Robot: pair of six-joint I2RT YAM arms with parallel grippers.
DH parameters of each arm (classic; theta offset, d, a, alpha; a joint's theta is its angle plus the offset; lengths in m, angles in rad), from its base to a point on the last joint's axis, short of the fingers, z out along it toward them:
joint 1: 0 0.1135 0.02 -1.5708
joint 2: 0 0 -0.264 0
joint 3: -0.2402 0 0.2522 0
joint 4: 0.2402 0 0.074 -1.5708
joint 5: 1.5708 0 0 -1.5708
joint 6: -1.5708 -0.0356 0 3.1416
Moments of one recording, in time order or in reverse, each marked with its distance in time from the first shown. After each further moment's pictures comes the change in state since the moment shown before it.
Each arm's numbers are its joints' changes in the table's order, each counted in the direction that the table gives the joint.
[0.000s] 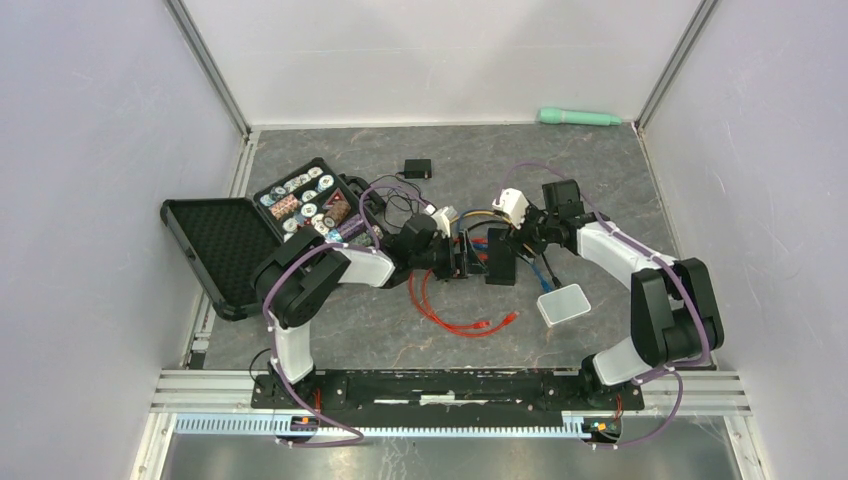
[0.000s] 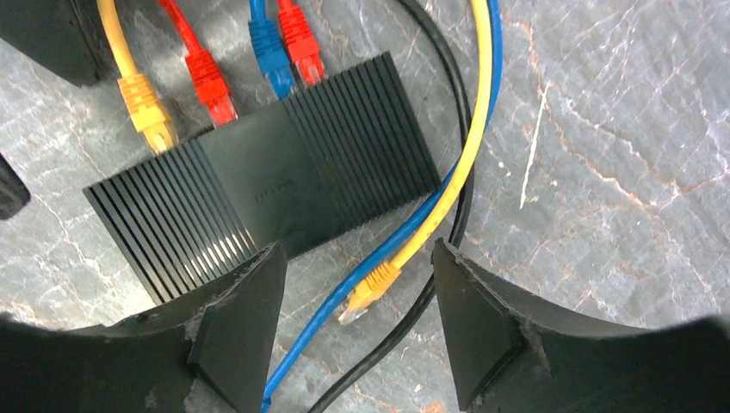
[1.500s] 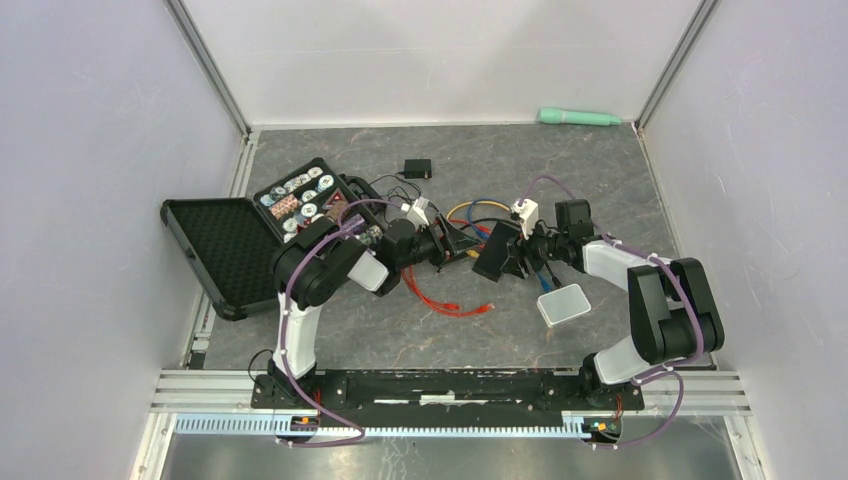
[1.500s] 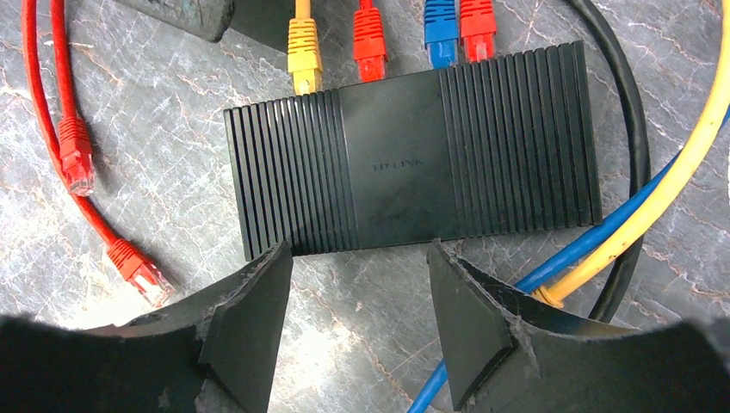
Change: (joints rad) left arm 0.085 0.167 0.110 -0.606 -0.049 0.338; right arm -0.073 0.011 0.196 -0.245 -0.316 -0.294
